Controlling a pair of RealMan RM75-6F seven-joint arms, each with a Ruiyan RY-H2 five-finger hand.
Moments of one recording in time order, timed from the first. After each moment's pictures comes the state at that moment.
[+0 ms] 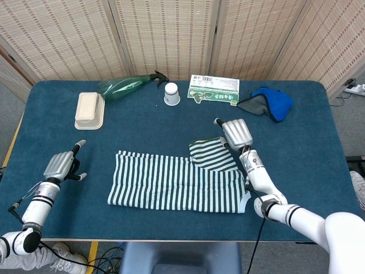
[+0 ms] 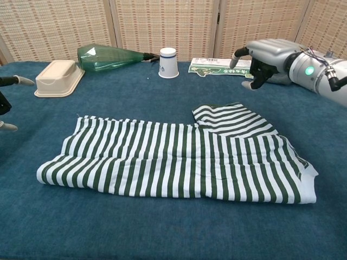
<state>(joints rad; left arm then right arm) -0.57 -1.29 -0.16 -1.38 1.04 0.86 -0.04 0.84 -1.66 0.33 -1.04 -1.13 0.83 -0.29</state>
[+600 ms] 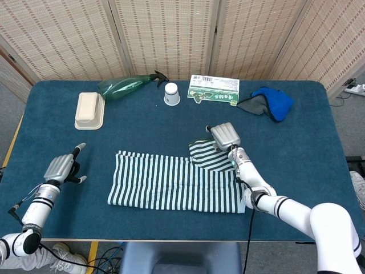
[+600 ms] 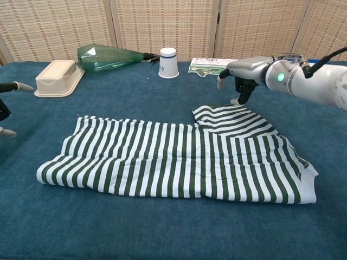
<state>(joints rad) -0.56 -1.30 -0.16 -1.37 1.04 0.84 -0.05 0.98 -1.69 0.29 -0.97 -0.90 0.62 -0.48</state>
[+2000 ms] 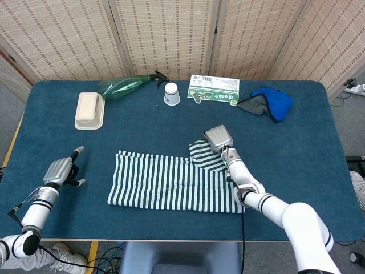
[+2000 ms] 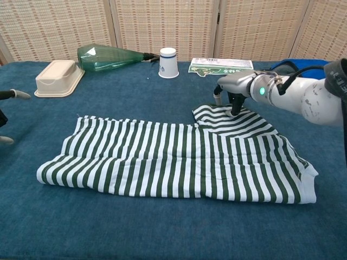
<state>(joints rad) -0.54 -1.32 -0.15 -1.34 1.04 0.82 -0.07 1.08 -1.84 0.20 -0.72 -0.87 0.54 -0.46</state>
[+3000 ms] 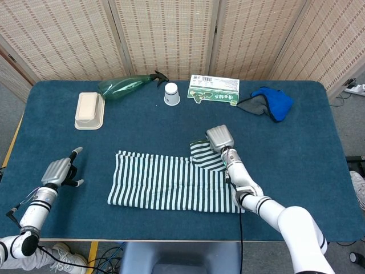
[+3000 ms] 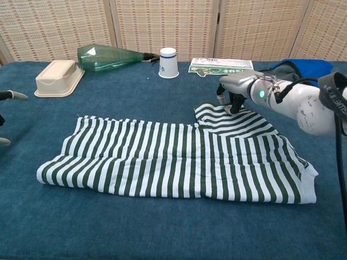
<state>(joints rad) -0.54 -1.31 -0.15 -1.34 1.05 0.81 -0.08 1.05 -1.90 0.24 -0.64 -0.92 0.59 -0.42</state>
